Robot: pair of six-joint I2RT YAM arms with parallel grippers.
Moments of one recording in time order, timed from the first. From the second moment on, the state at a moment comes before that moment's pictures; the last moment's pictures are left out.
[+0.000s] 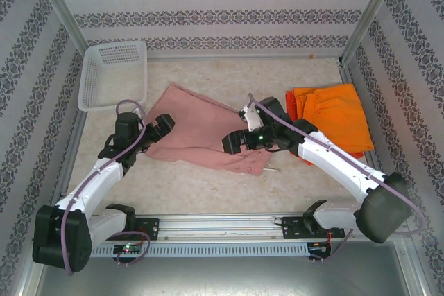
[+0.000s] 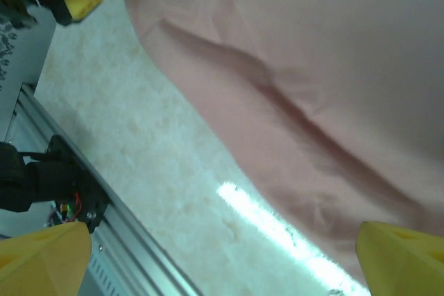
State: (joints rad) left arm -0.12 1.08 0.56 -0.08 0.28 -0.81; right arm 0.62 1.27 0.97 -0.61 -0.48 0.43
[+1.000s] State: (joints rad) left arm -0.14 1.02 0.34 -0.14 0.17 -0.81; right arm 0.56 1.64 0.99 -0.70 -0.41 0.32
